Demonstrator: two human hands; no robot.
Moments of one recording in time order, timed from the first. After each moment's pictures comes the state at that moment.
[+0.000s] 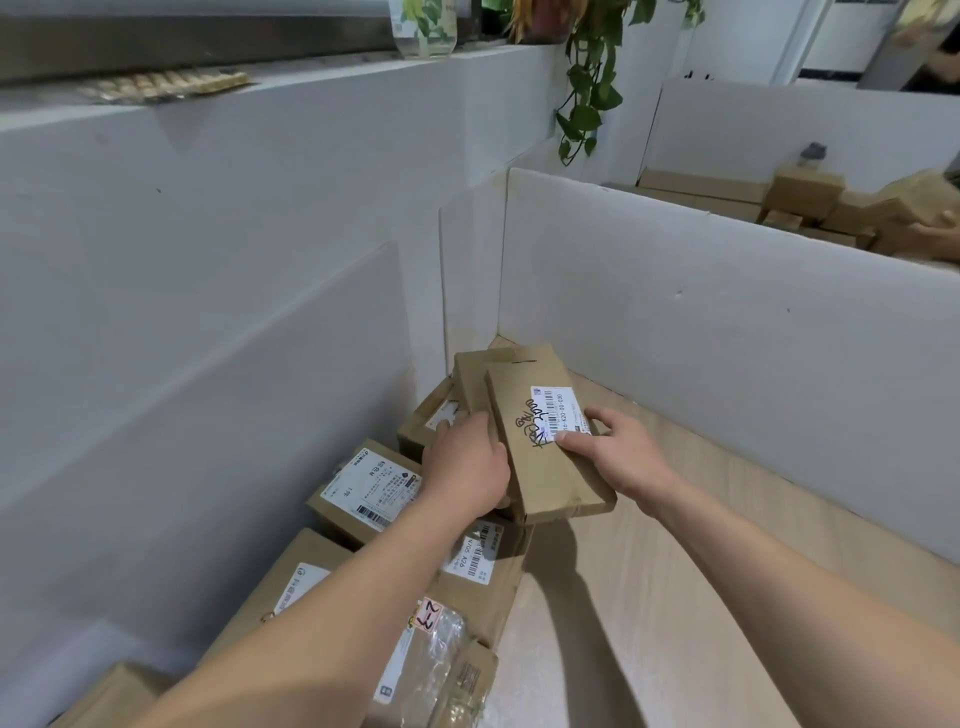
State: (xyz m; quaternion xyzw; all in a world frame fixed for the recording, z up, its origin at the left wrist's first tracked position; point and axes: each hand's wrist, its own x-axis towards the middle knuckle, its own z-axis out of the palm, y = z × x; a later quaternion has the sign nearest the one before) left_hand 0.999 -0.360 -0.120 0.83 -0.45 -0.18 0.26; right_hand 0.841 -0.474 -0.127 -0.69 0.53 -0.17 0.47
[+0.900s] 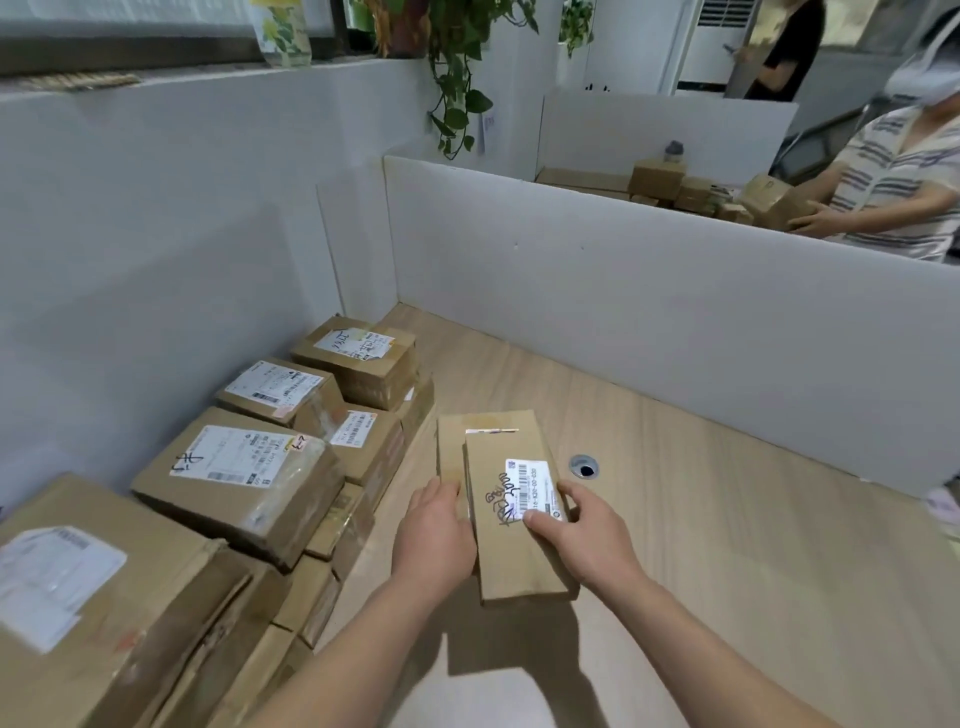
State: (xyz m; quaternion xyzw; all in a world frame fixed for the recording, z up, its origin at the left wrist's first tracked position) left_hand 0.745 -0.199 -0.173 0.80 -0.50 -0.19 0.28; right_hand 0.572 -0.267 -0.162 -0.67 0.58 -0.20 0.42
